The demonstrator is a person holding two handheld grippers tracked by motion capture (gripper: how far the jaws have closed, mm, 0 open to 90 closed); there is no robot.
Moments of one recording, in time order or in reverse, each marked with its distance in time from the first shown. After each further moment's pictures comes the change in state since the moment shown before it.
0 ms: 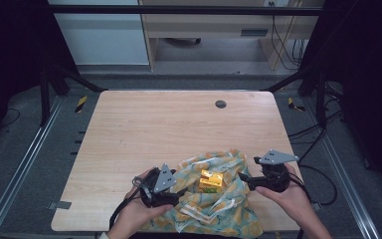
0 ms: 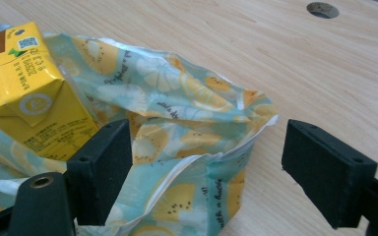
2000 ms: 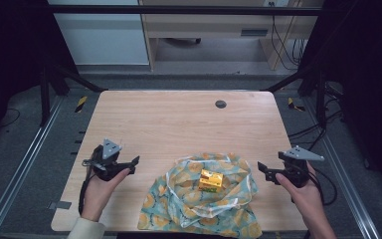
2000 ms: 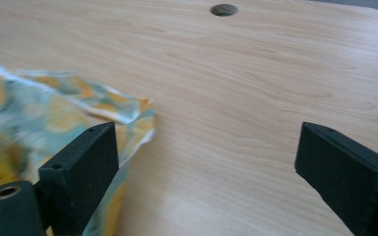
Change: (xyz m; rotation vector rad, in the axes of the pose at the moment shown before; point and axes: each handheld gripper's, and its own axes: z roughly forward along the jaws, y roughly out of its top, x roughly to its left) left arm 0.125 -0.073 -0.051 0.011 0.396 -0.354; right arm -0.051 -0.025 -0.014 -0.090 -0.179 0.205
